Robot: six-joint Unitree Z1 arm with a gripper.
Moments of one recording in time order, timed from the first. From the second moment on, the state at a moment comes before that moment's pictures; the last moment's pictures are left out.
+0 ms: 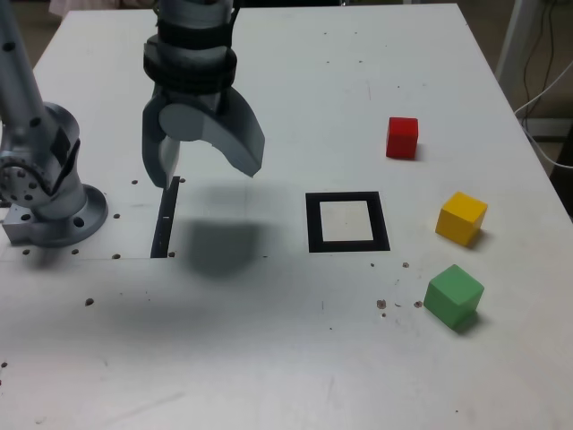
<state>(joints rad) -0.05 1.61 -1.07 1.25 -0.03 0.03</state>
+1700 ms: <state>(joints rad) 0.12 1.90 -1.51 1.28 0.05 0.15</state>
